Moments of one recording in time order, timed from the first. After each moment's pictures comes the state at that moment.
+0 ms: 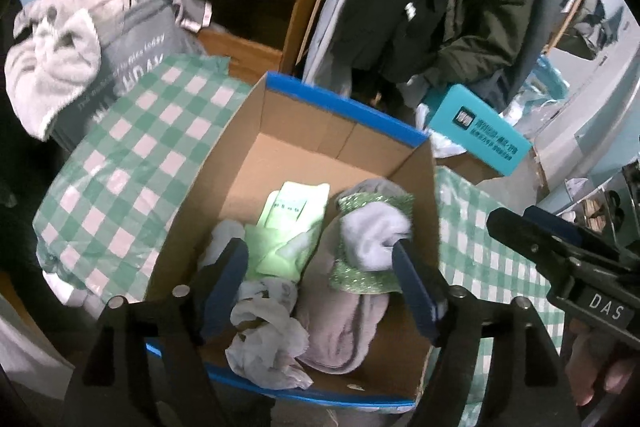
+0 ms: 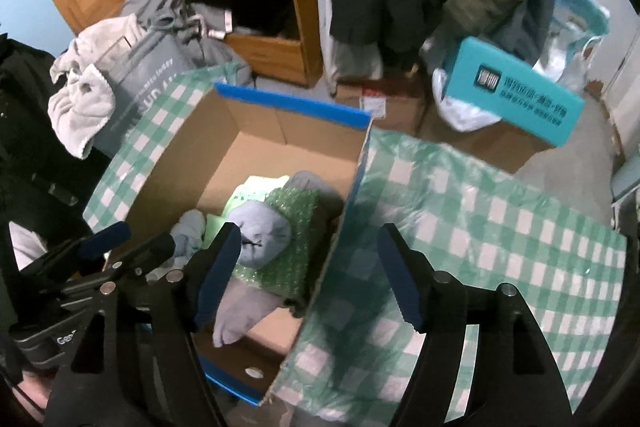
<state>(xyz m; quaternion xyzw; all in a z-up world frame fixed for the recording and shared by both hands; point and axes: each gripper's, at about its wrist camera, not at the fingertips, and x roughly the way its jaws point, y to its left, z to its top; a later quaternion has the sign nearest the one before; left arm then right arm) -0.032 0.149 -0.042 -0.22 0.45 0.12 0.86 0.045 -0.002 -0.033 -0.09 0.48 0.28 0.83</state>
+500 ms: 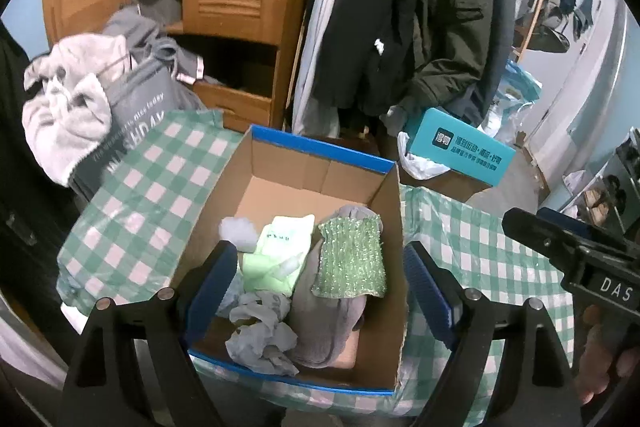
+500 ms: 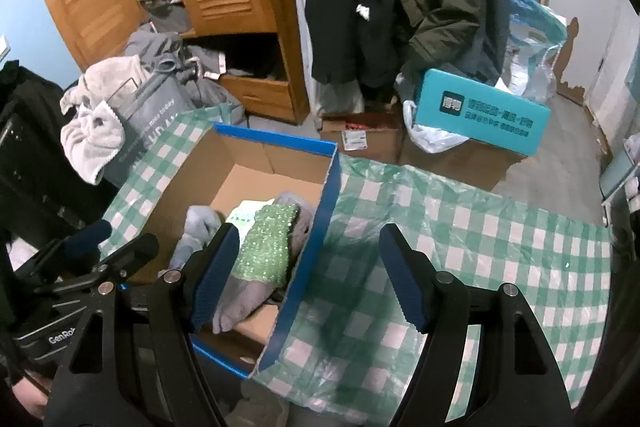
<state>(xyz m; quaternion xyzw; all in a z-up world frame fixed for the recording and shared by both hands) -0.055 0.115 0.005 -0.16 0.40 0.12 0.90 0.022 -0.052 0.004 -0.05 0.43 0.27 0.86</state>
